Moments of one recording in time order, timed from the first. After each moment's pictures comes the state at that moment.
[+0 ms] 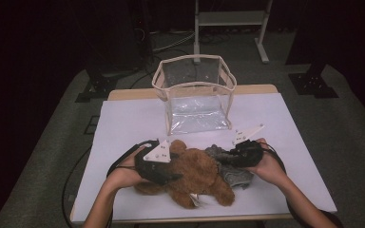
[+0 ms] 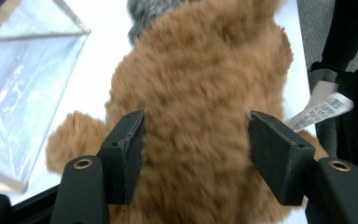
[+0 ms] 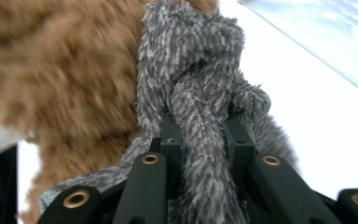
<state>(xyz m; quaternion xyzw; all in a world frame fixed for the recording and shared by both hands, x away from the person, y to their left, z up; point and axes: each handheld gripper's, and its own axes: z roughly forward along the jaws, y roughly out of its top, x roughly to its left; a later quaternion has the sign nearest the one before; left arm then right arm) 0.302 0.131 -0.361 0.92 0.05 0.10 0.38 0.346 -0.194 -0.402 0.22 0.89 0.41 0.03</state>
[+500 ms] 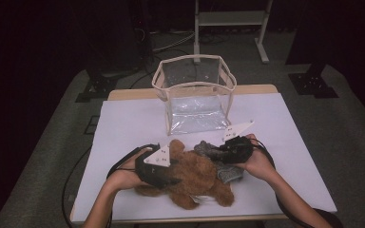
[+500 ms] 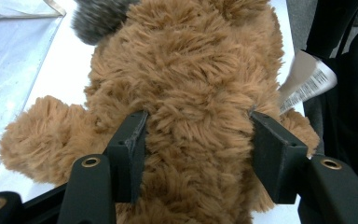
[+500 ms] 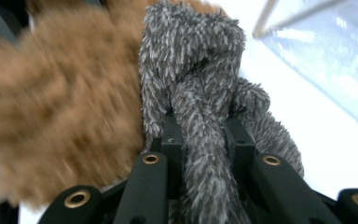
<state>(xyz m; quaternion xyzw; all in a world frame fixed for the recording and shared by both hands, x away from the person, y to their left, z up) 0.302 0.132 -0.372 0.92 0.04 0.07 0.38 0.351 -0.165 -0.395 0.20 0.88 0.43 0.03</state>
